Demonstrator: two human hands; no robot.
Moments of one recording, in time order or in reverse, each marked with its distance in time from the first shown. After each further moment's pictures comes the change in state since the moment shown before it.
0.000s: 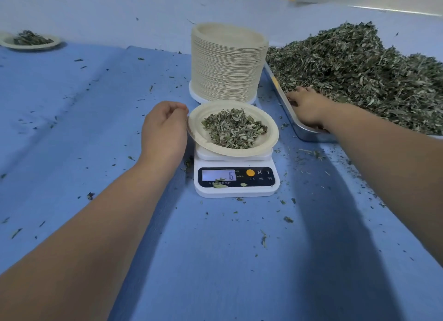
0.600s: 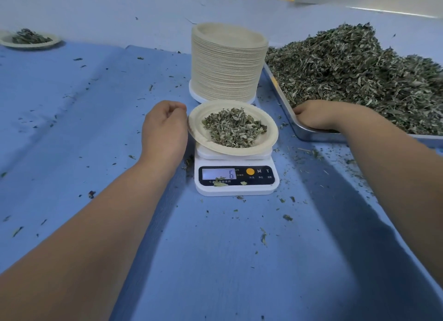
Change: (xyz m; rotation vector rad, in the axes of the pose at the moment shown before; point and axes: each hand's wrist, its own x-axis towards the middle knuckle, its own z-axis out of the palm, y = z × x) left_hand 0.001 0.001 0.000 0.018 0.016 -0.016; right_hand -0.044 -0.011 -0.014 0.064 -0.153 0.043
